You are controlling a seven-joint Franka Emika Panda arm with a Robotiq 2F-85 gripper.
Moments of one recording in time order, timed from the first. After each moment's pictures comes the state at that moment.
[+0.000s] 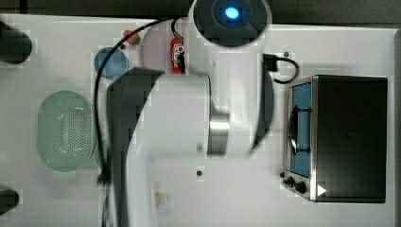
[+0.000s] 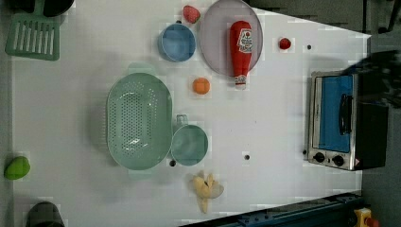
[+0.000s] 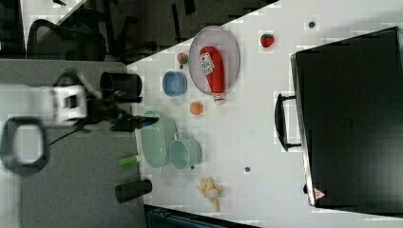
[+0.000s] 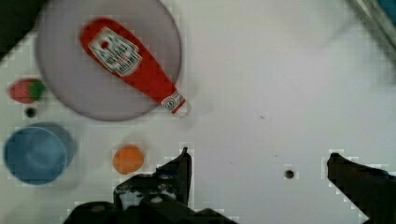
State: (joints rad) arm -0.07 0.12 0.07 -1.71 0.02 0.17 -0.04
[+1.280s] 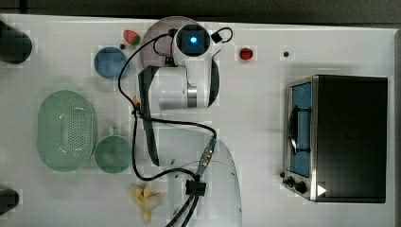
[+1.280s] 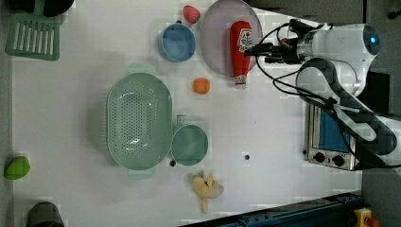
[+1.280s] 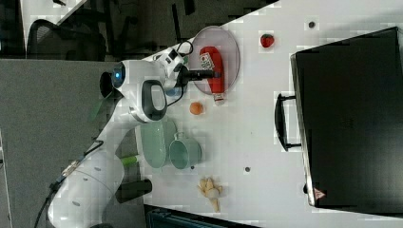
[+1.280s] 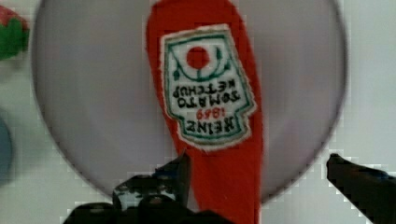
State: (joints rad) arm -0.02 0.67 0.09 -1.73 -0.02 0.87 -0.61
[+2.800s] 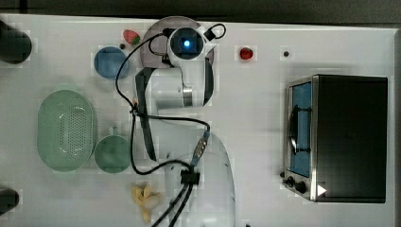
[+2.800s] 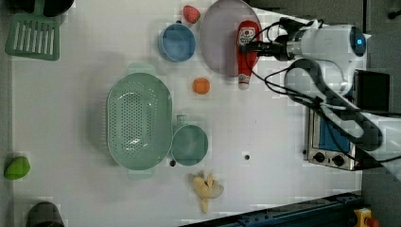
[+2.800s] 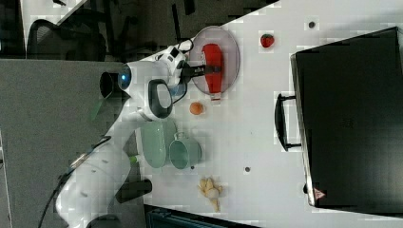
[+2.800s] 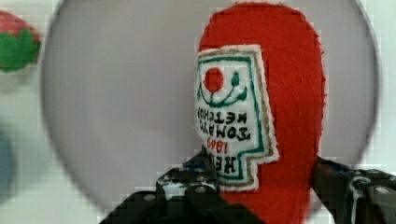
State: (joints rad) arm 0.00 0.70 0.09 -1.71 -0.02 0.91 -0.63
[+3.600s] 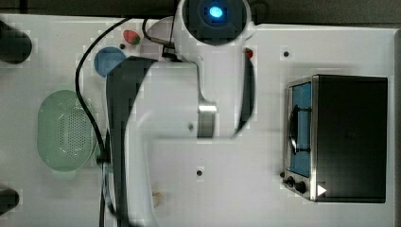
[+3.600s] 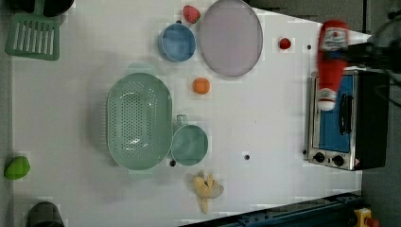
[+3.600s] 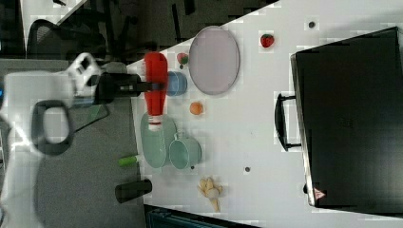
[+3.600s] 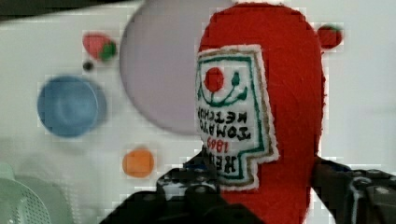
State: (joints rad) arm -0.03 0.15 0.04 -1.73 0.06 0.40 -0.63
